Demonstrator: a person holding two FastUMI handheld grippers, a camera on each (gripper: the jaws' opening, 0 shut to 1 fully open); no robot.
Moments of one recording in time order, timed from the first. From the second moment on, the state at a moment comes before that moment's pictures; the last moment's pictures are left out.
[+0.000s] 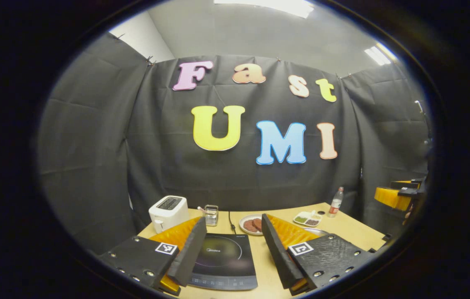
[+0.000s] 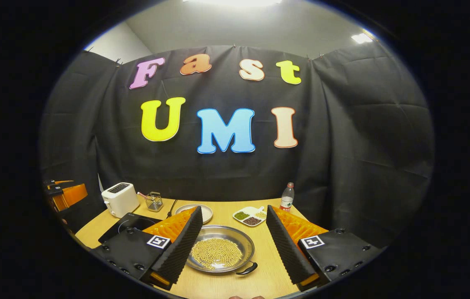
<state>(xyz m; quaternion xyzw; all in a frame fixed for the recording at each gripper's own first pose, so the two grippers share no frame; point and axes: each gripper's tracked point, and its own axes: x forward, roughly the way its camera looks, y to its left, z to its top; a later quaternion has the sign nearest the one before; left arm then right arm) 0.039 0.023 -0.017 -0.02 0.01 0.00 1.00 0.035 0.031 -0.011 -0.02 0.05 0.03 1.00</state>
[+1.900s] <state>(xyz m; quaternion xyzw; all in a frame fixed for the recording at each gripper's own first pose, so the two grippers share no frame) 0.055 -0.019 -0.076 -0.01 0.11 0.03 0.99 0.032 0.044 -0.260 -0.06 0.47 0.24 0.85</state>
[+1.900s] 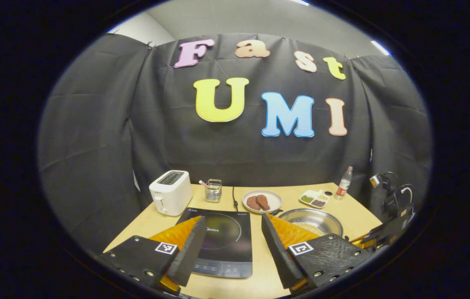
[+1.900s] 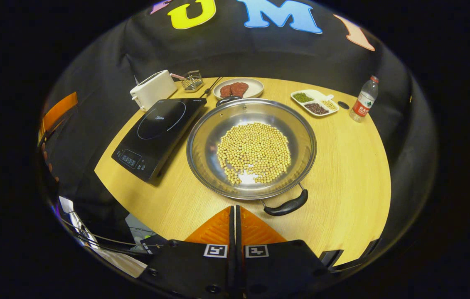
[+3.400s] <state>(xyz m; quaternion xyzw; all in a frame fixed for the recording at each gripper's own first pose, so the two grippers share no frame) 0.080 -0.092 -0.095 0.00 0.16 0.06 0.99 0.074 0.009 -0.325 -0.05 0.50 0.25 0.83</state>
